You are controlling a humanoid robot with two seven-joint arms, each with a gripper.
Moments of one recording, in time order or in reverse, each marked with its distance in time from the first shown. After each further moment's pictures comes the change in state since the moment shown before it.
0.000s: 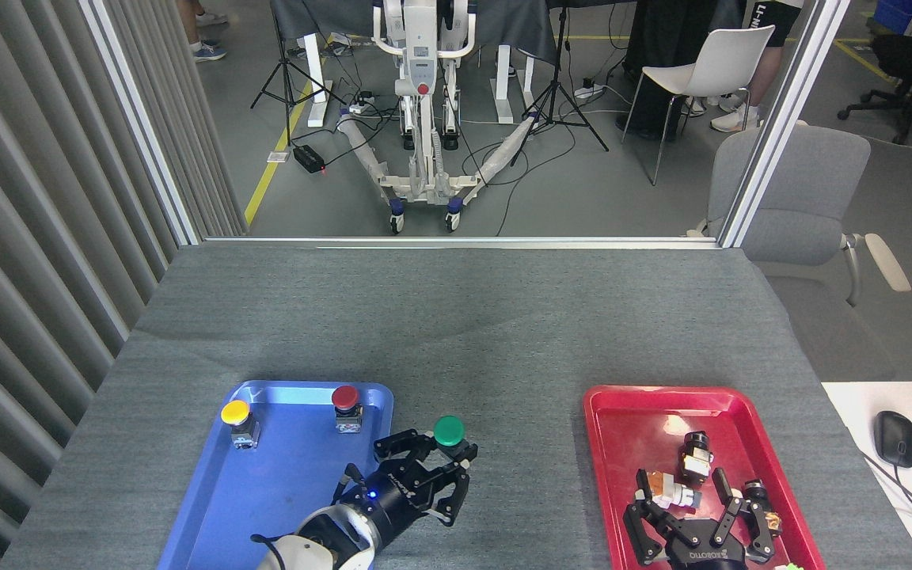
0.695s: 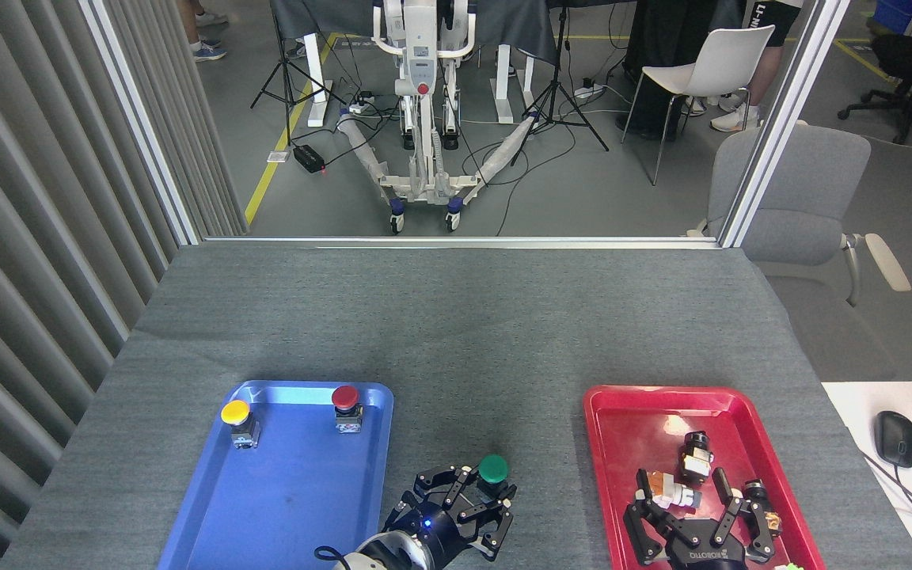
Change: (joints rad) left arm -0.045 -0.116 -0.082 0.224 -0.081 0.153 0.019; right arm 0.000 -0.001 0.000 0.001 -0.001 -0.002 -0.003
